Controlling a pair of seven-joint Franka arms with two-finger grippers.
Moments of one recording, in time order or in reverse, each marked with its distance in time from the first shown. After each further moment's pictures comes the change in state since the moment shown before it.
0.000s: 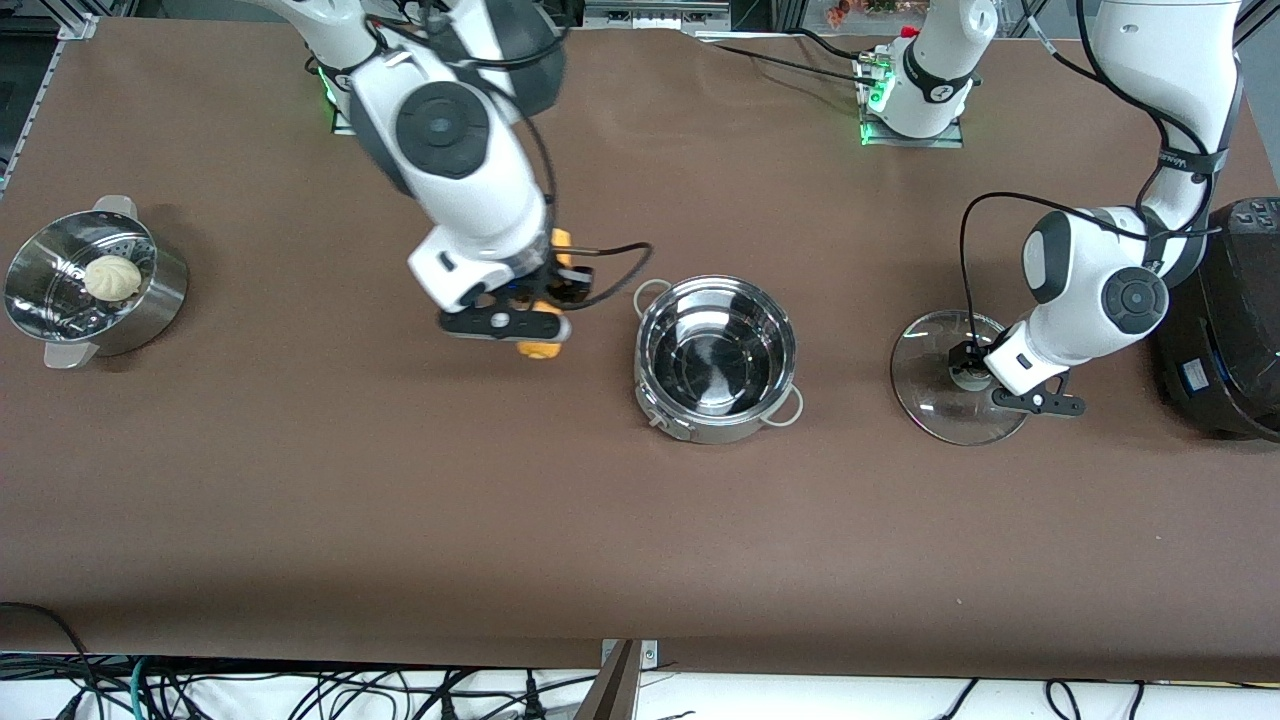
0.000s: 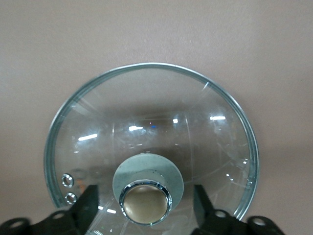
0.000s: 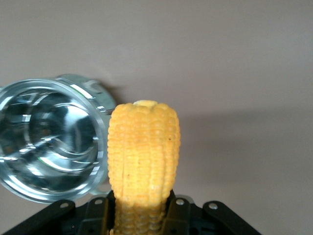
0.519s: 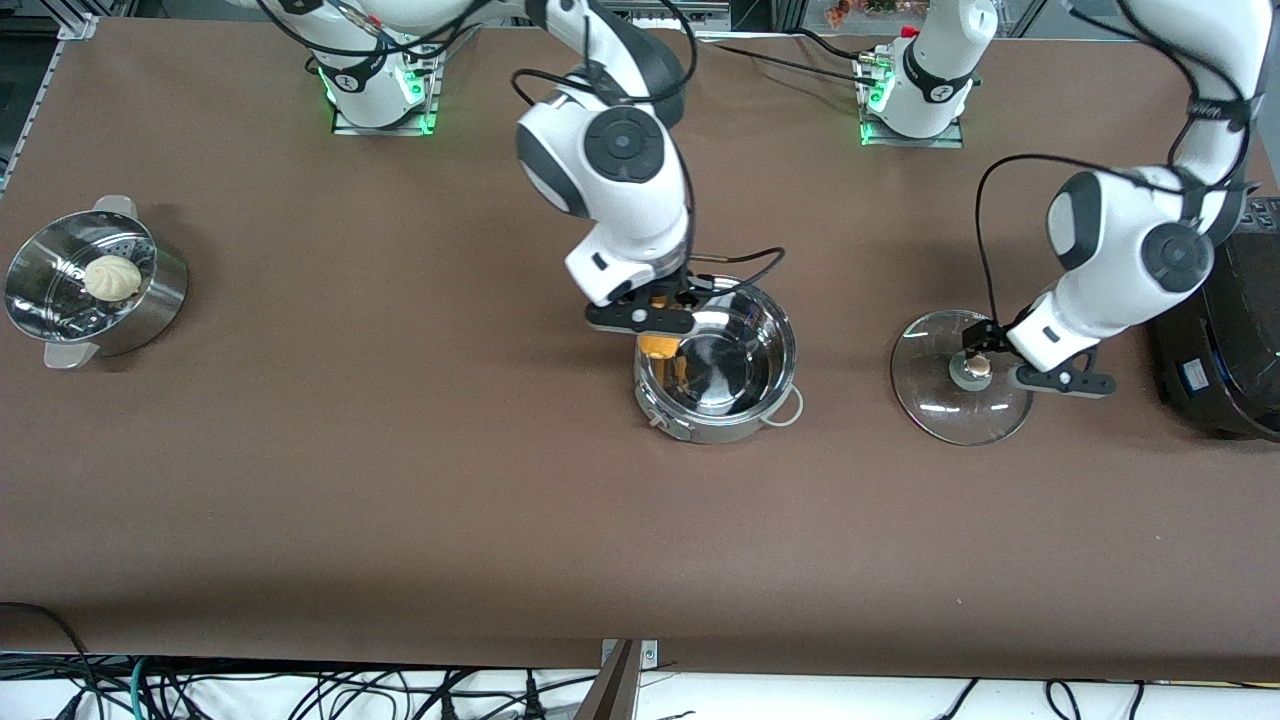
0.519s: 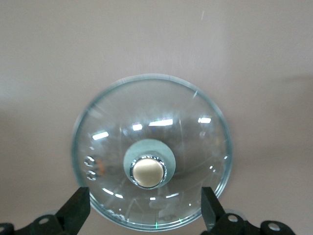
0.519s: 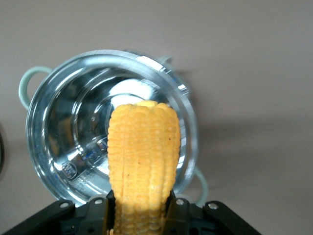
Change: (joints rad) left arm 0.003 -0.205 0.000 -0.052 0.000 -0.051 0.000; right arm 0.191 0.212 -0.021 0.104 -0.015 0.215 0.182
